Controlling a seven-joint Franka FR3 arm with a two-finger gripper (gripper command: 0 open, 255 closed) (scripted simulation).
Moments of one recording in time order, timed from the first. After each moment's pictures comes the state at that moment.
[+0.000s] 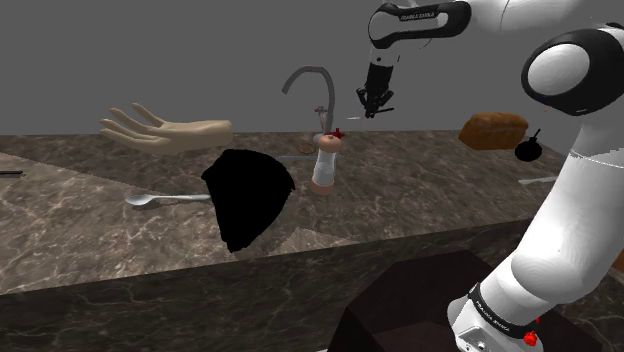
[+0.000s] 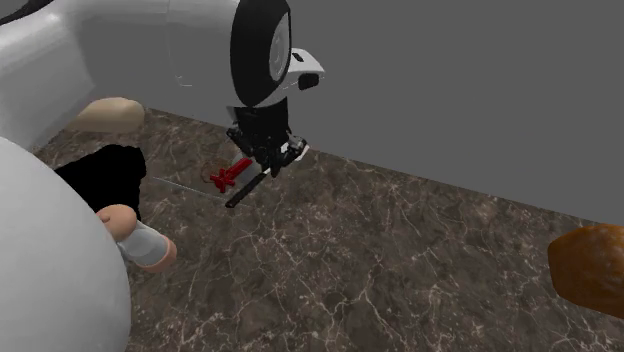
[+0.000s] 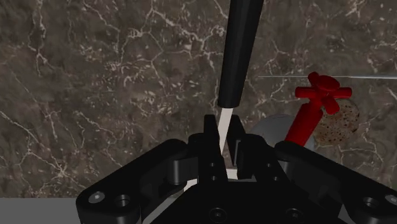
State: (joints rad) arm -0.13 0.23 -0.12 -1.57 0.04 1.74 0.20
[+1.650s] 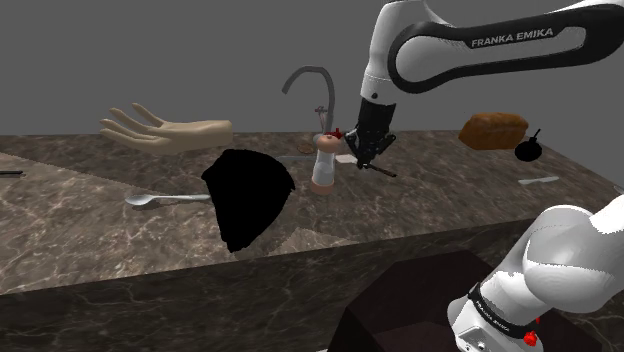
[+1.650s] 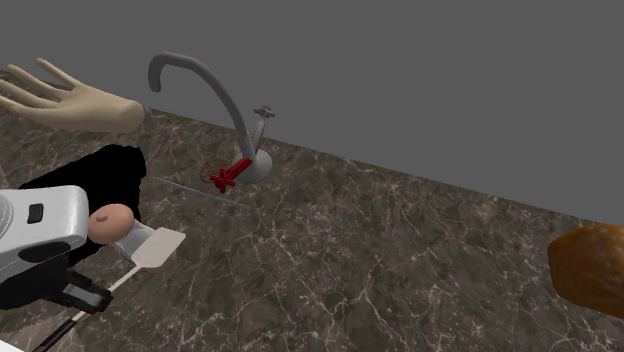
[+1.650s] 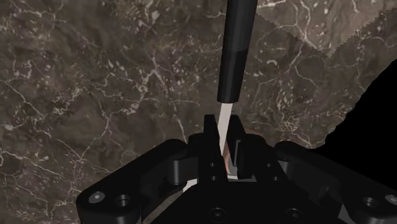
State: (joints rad) arm 0.10 -0.37 0.13 -2.29 0.09 1.87 0.65
